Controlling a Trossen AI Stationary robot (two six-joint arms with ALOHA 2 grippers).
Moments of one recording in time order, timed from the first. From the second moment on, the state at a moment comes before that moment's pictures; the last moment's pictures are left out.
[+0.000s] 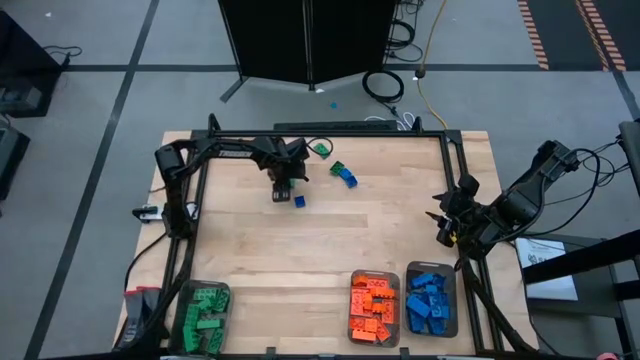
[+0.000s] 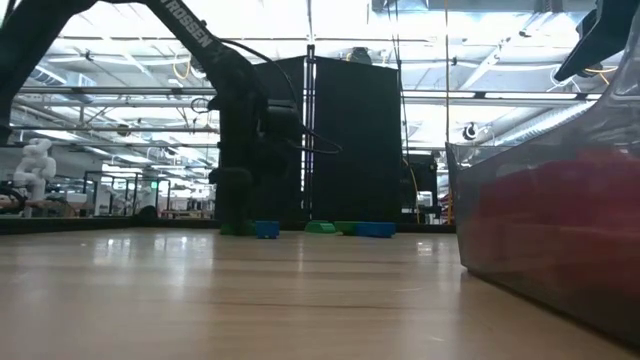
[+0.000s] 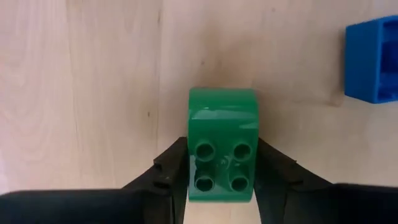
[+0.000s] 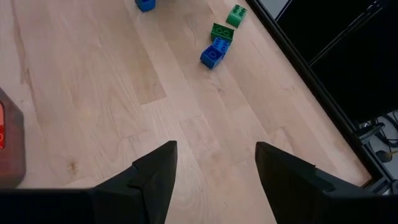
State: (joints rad) left arm 0.48 1.93 1.21 -0.75 -0.01 0.42; right arm 0.74 0.86 0.93 -1.44 0.79 1.06
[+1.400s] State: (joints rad) left arm -0.68 1.37 1.39 -1.35 -0.10 -1.24; right arm 0.74 0.86 0.93 -1.45 0.82 1.03
